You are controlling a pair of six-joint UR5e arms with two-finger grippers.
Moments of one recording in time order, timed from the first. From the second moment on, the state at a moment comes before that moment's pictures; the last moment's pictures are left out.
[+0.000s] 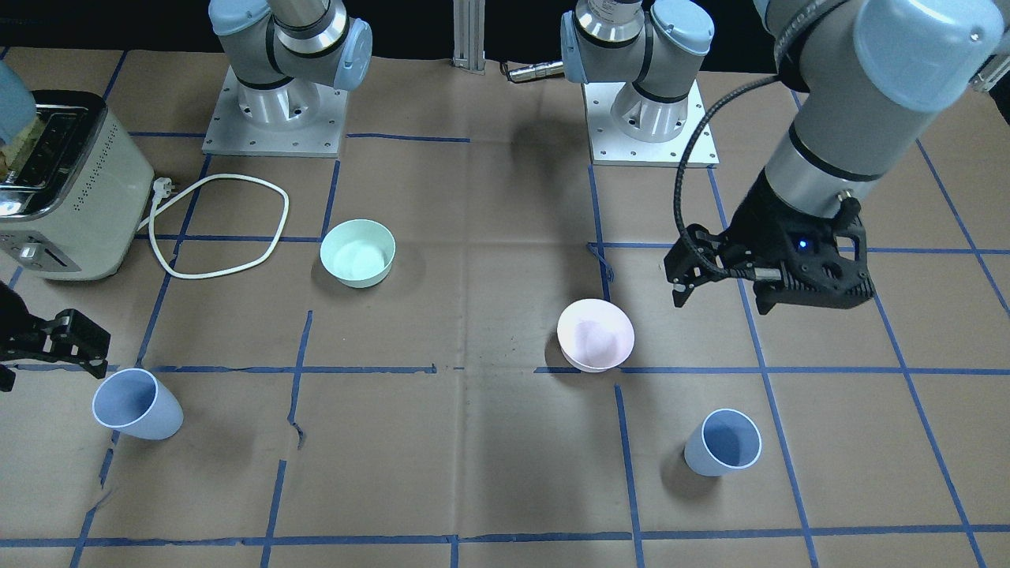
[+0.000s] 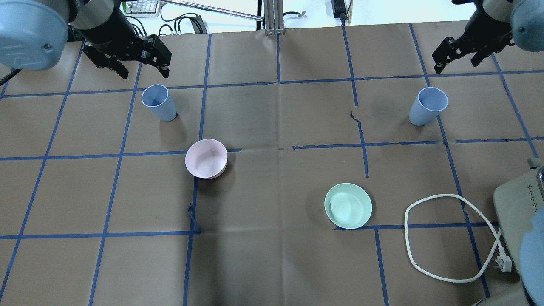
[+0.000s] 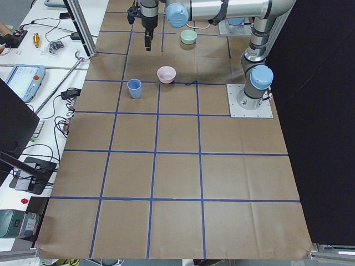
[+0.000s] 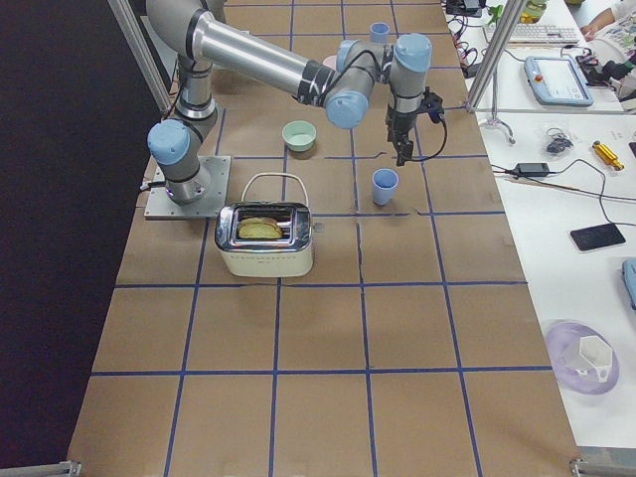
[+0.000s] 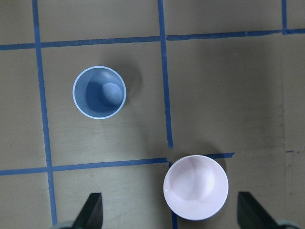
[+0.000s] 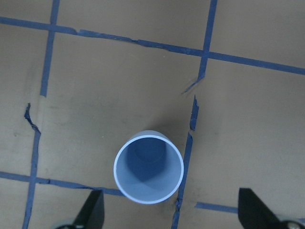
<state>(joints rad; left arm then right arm) -1.48 -1.77 -1.48 -1.38 1.51 0.14 1.26 -1.22 1.49 -1.92 -1.55 -0.49</state>
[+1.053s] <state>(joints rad) -1.46 -2.07 -1.49 -1.15 1.52 0.15 1.23 -1.09 1.57 -1.98 -1.56 -0.47</state>
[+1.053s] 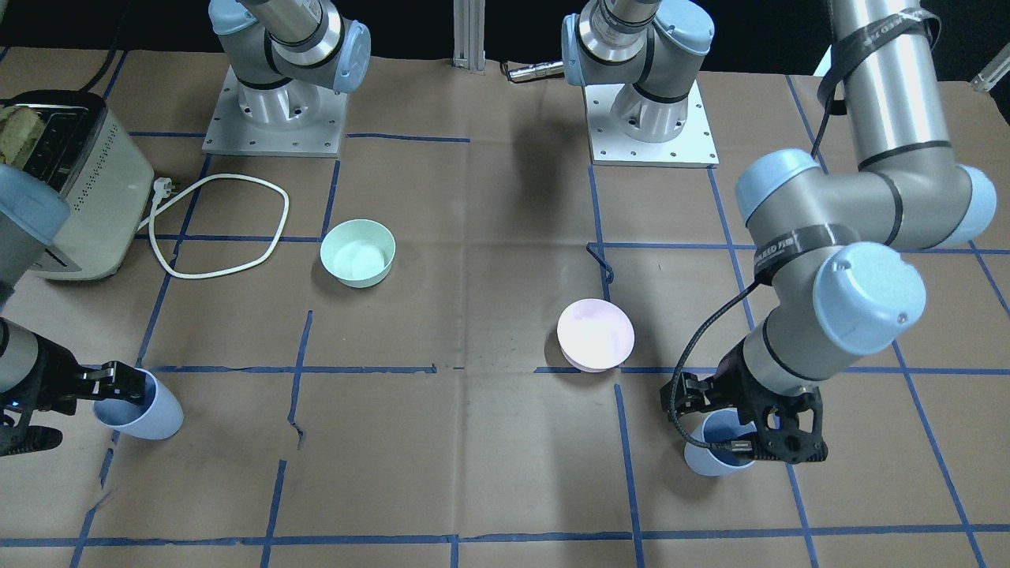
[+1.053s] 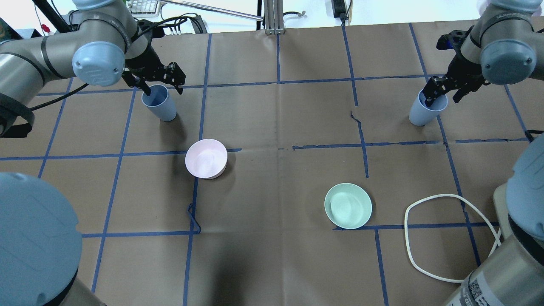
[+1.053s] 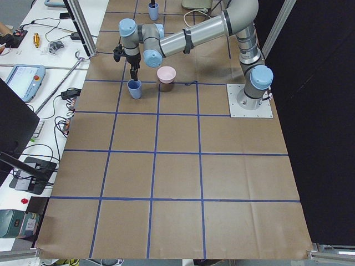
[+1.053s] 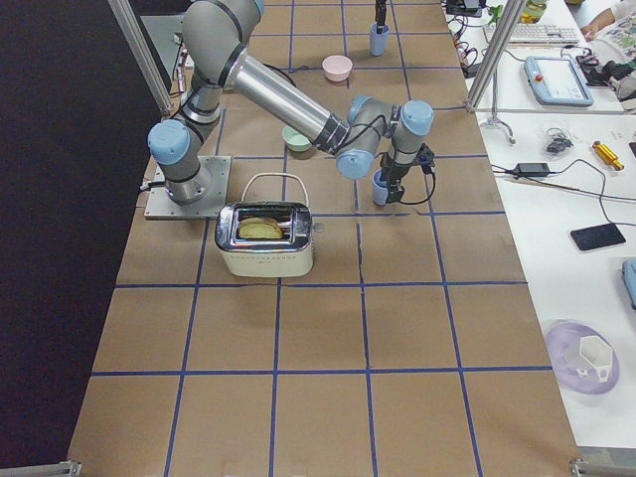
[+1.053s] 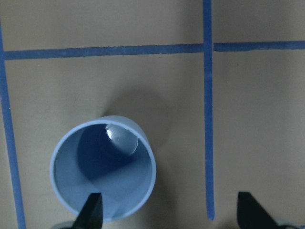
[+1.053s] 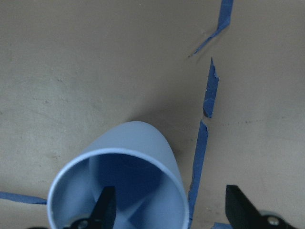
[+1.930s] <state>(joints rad) -1.46 -2.14 -1.50 -1.09 1.54 0.15 1.23 -1.17 1.51 -1.89 -1.56 -0.44</state>
